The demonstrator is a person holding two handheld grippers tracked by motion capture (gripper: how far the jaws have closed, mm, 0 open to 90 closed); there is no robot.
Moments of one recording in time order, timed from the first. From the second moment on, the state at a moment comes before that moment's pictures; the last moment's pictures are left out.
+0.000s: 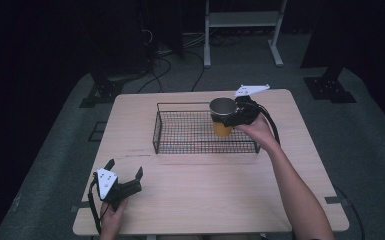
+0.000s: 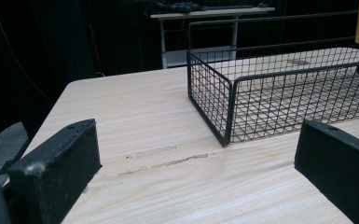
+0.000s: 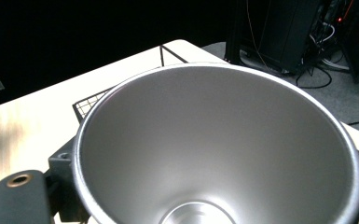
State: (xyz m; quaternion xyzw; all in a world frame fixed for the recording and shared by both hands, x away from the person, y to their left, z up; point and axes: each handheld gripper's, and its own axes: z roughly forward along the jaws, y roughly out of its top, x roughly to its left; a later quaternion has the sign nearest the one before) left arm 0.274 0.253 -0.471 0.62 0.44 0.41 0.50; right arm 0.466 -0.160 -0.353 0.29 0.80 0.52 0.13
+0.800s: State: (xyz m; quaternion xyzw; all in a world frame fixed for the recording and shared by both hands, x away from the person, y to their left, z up) left arm 0.274 0.253 -0.471 0.62 0.44 0.41 0.50; right arm 0.496 -0.149 -0.364 0.30 0.81 0.50 0.12
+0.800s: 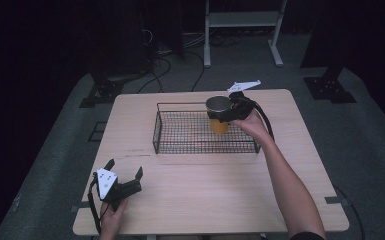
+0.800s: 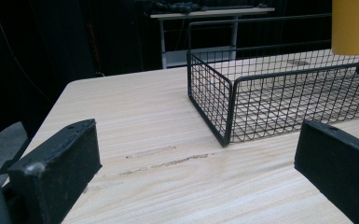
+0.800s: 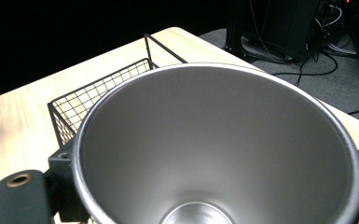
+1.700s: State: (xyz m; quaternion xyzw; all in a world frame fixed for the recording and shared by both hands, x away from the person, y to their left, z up) left arm 0.274 0.254 -0.471 0.62 0.44 0.41 0.50; right arm 0.515 -0.130 -0.410 0.27 0.83 0.48 0.08
